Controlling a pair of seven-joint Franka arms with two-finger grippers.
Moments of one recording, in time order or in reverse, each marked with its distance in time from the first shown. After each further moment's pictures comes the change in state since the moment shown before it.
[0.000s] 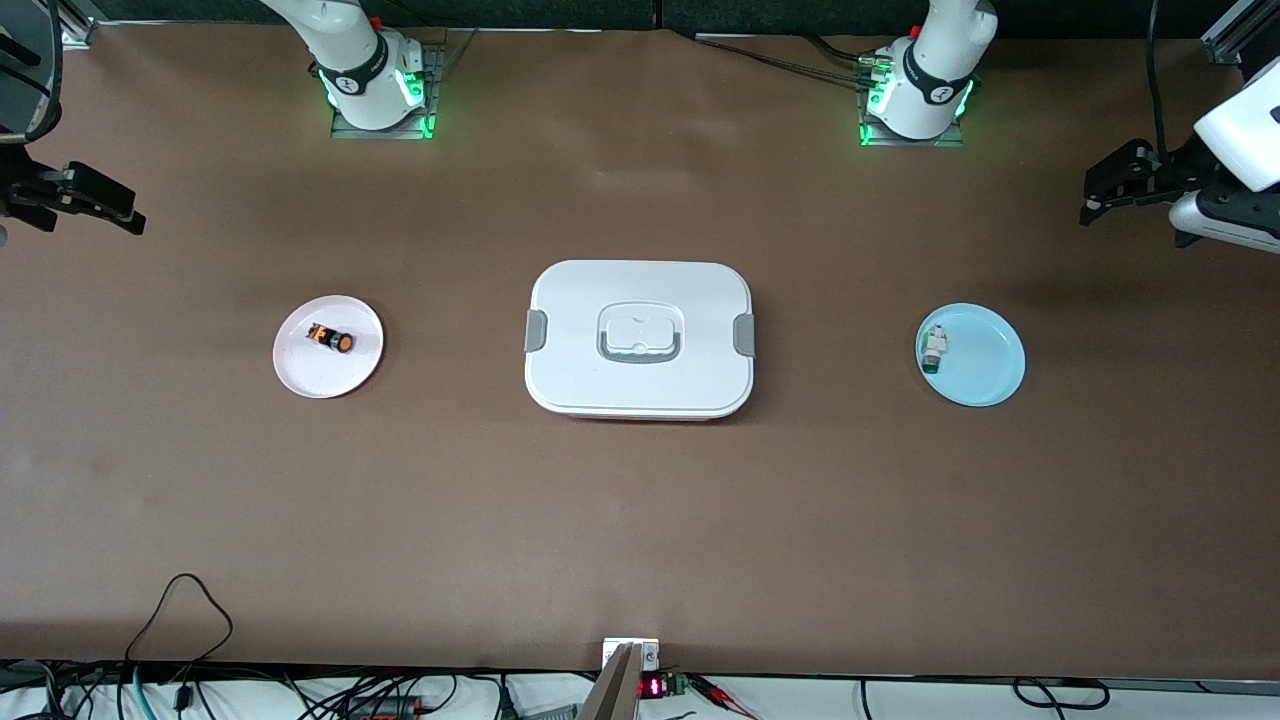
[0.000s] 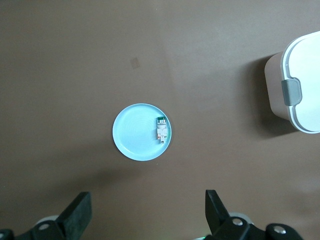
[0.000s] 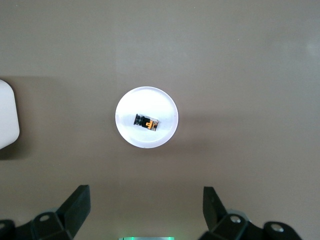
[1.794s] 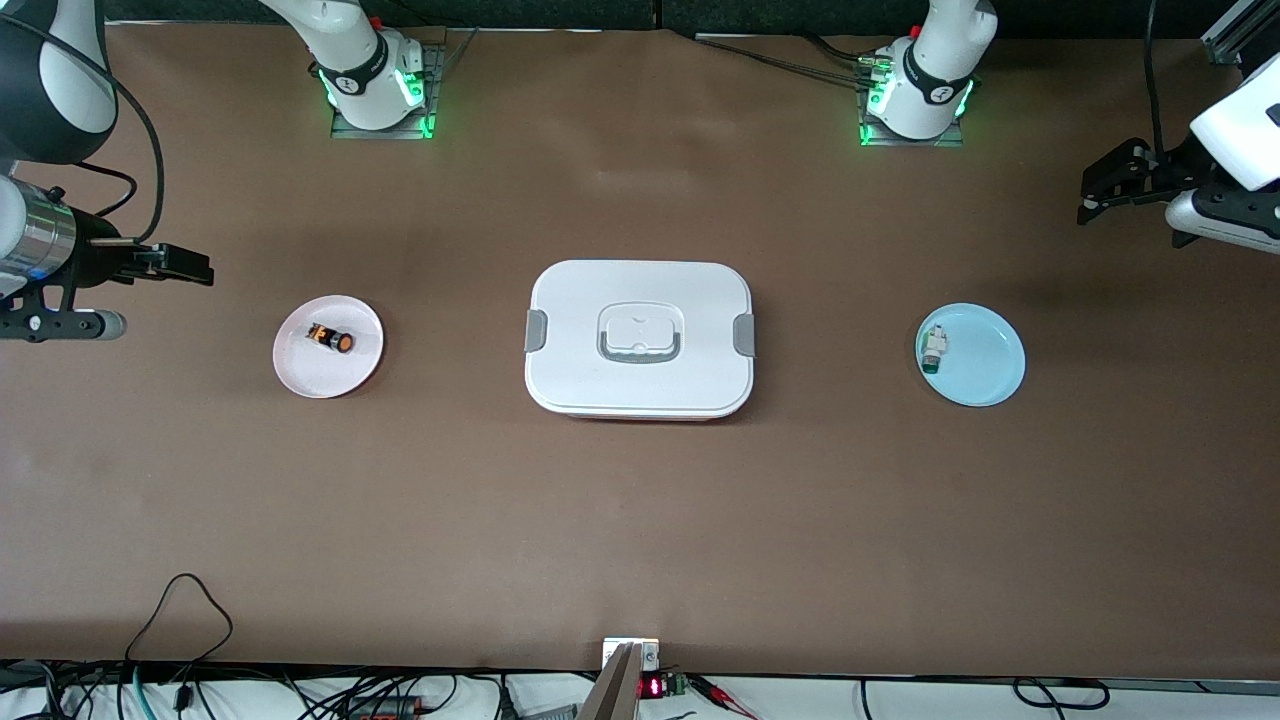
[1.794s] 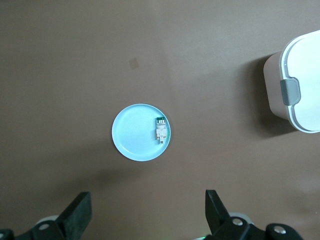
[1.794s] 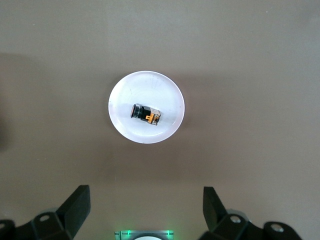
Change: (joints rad) left arm -0.001 0.000 -0.004 0.000 0.000 0.000 0.000; right arm 0.020 0.176 0.003 0.002 0.001 0.015 0.000
